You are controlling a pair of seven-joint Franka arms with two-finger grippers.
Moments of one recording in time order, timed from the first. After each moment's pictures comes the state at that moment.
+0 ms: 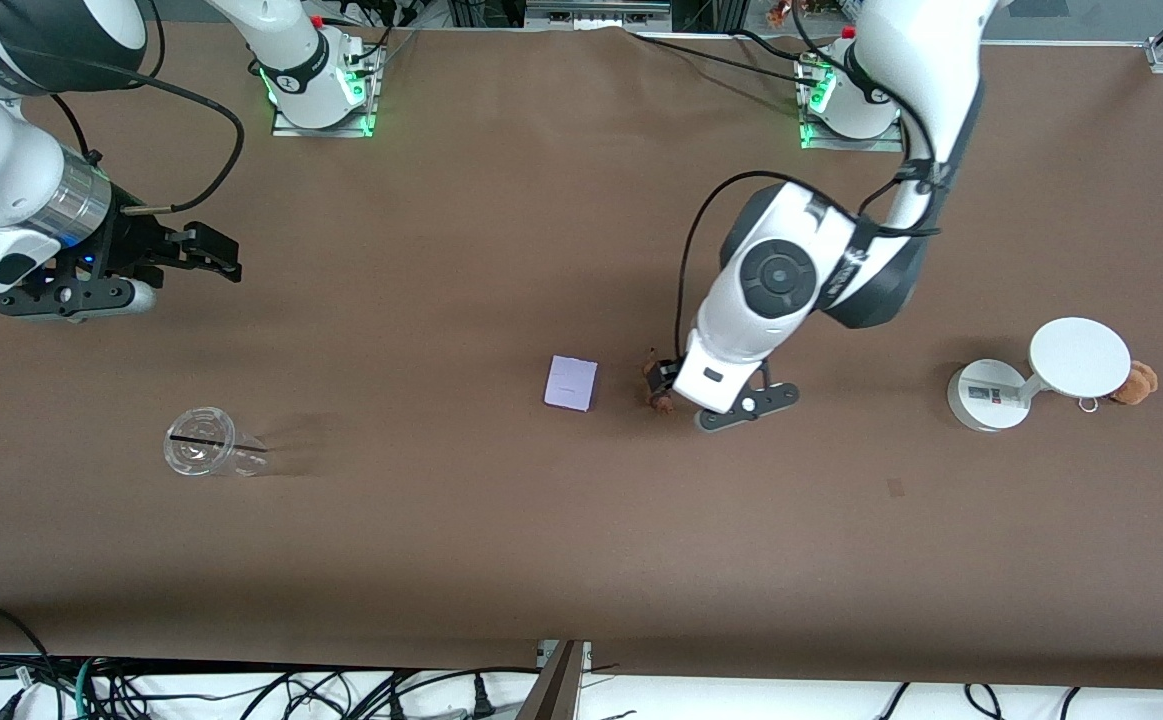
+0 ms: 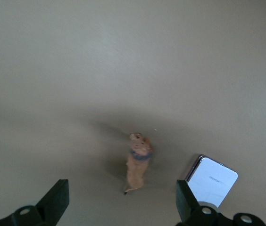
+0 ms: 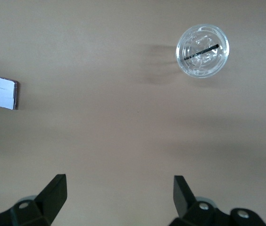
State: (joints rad) left arm -0.45 0.61 -0.09 -1.48 -0.04 2.09 -0.84; right arm 0.08 0.09 0.07 -1.64 0.07 1.67 0.08
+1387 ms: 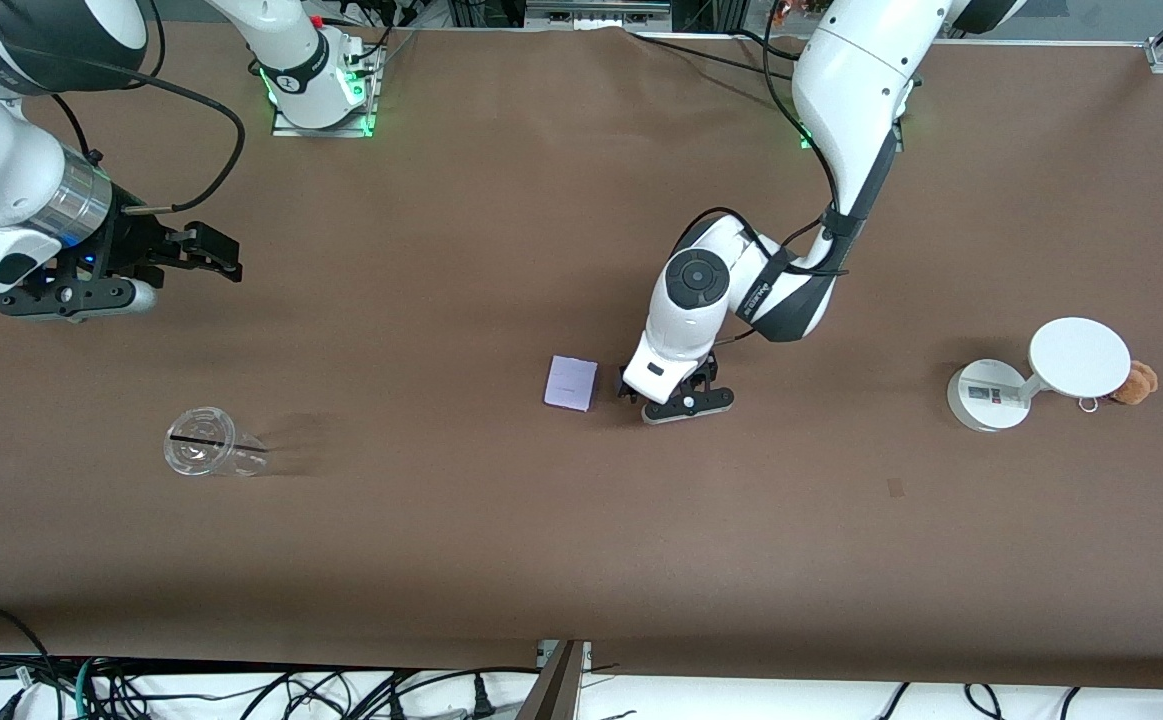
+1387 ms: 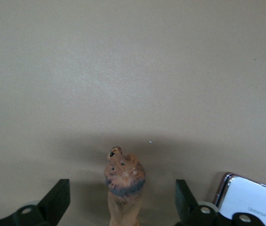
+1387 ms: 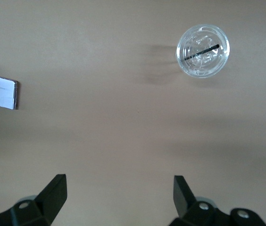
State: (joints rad) left arm -0.51 0.71 -0.09 -1.61 0.12 2.40 -0.88; right arm 0.08 0.09 0.07 -1.64 0.07 1.67 0.08
